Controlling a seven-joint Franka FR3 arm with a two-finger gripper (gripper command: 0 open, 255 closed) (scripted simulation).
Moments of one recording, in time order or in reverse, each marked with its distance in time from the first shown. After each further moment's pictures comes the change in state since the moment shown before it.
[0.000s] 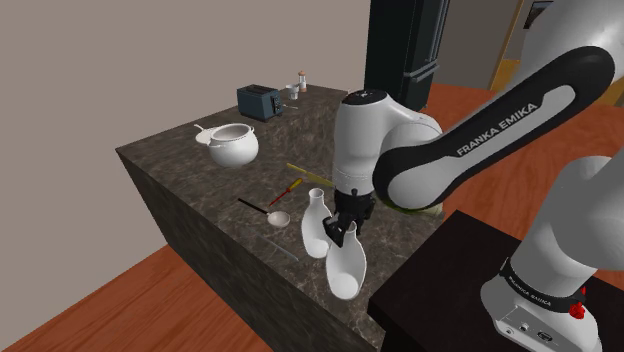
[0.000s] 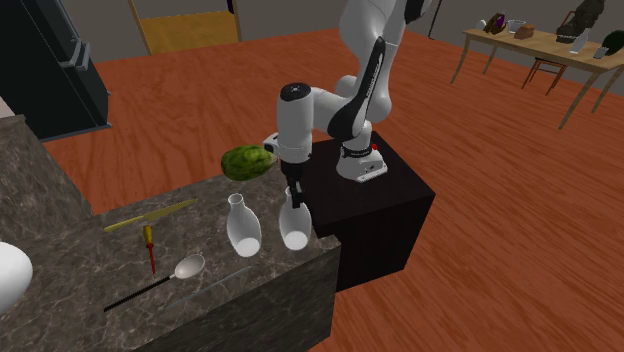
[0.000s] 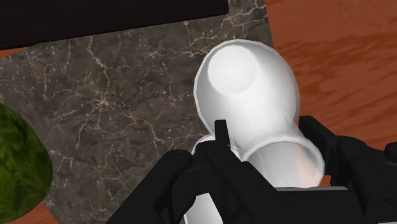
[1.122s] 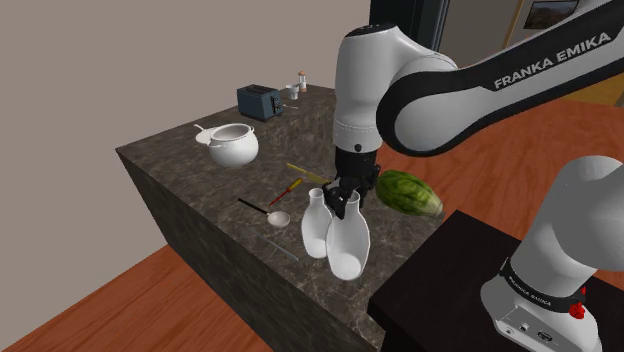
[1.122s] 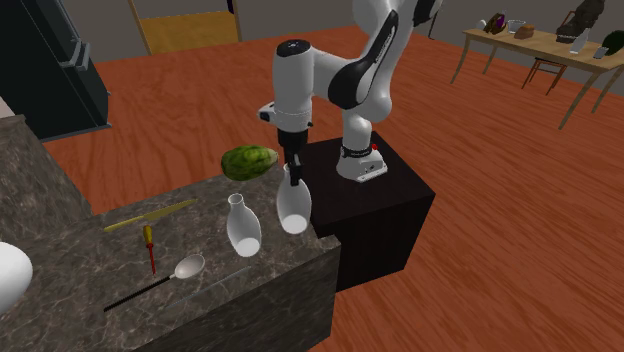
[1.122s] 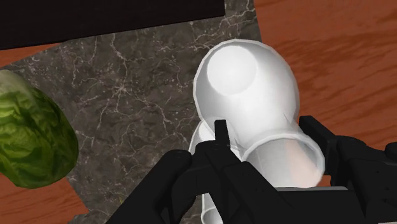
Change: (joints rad) arm 0.022 -0.158 -0.063 0.124 0.028 -0.277 -0.042
